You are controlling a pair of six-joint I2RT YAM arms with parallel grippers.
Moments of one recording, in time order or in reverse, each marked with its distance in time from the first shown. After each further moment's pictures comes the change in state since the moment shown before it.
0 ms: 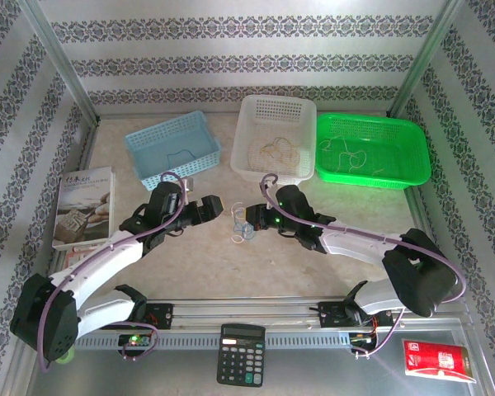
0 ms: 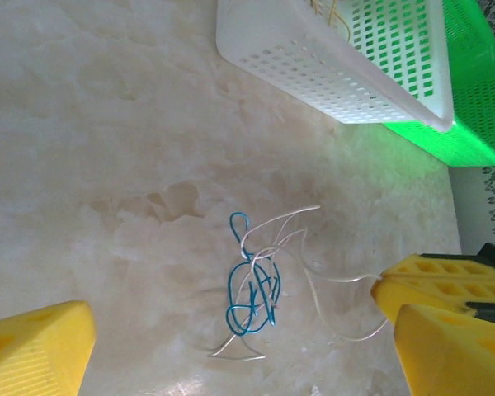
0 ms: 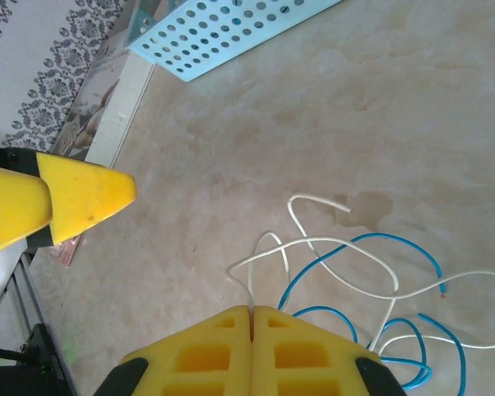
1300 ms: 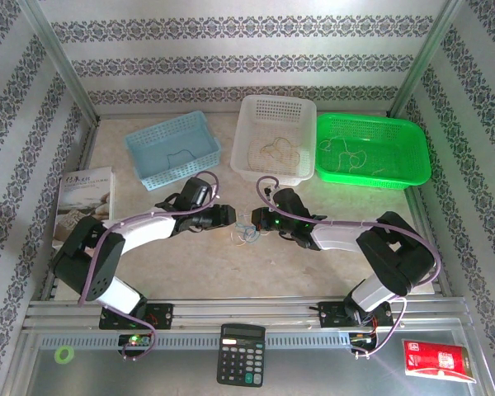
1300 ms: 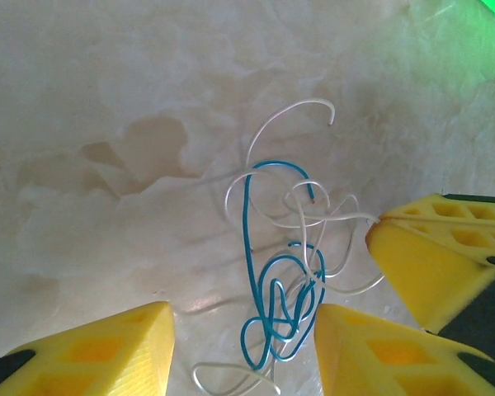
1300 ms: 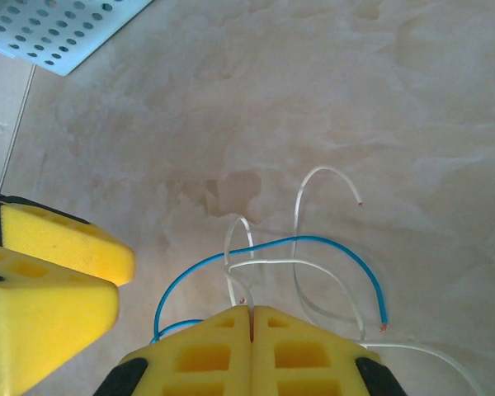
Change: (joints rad) left arm -0.069 0.439 0.145 0.067 0.122 0.057; right arm -0.039 0.174 -0.022 0.065 0.079 0.031
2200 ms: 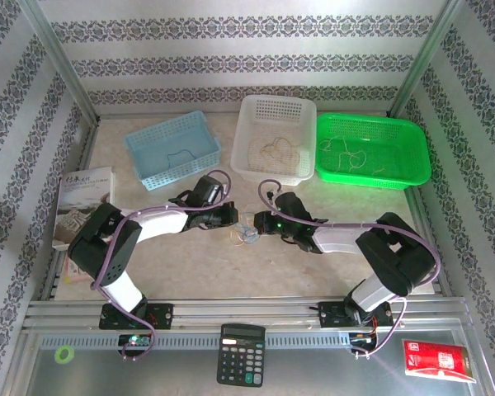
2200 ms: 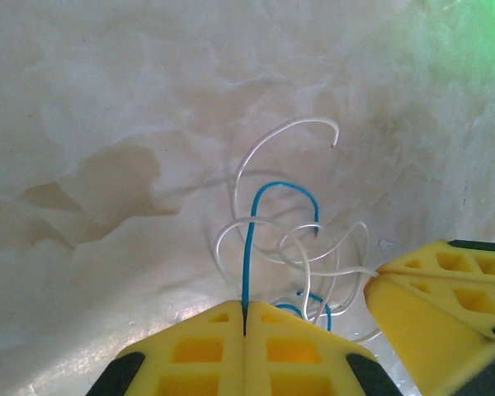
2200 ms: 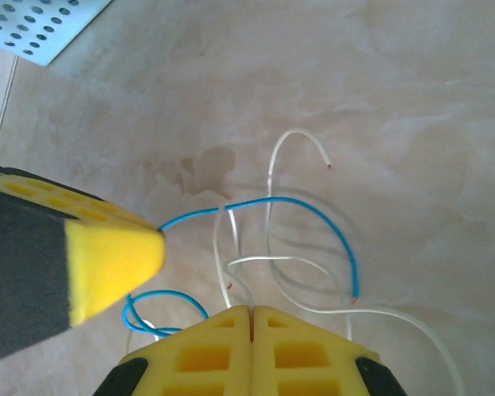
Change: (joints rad) left arm -0.038 0.099 0.071 0.014 -0.035 0.007; right arm -0.003 -0.013 -0.057 0.022 0.013 0.018
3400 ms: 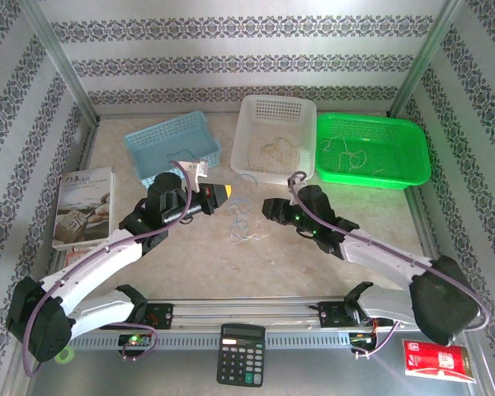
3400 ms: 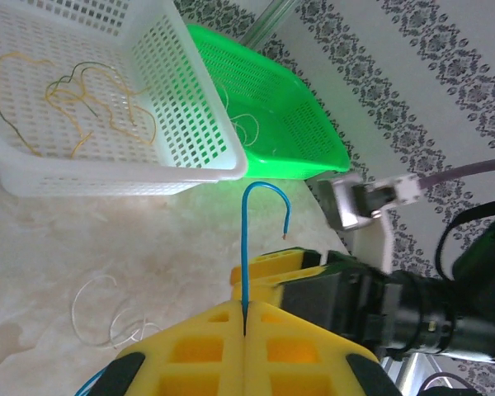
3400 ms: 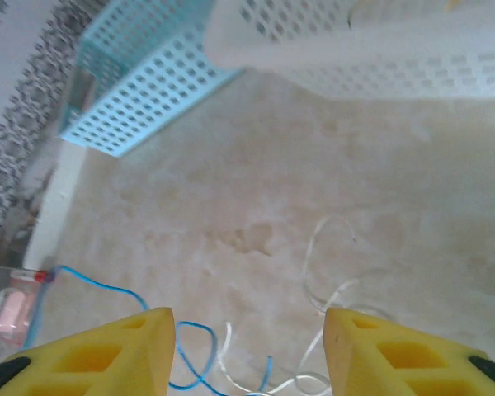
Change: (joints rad) left arm 0.000 -0.576 -0.096 0.126 -0.023 0.069; right arm -0.069 -0.401 0.021 -0.253 0.042 0.002
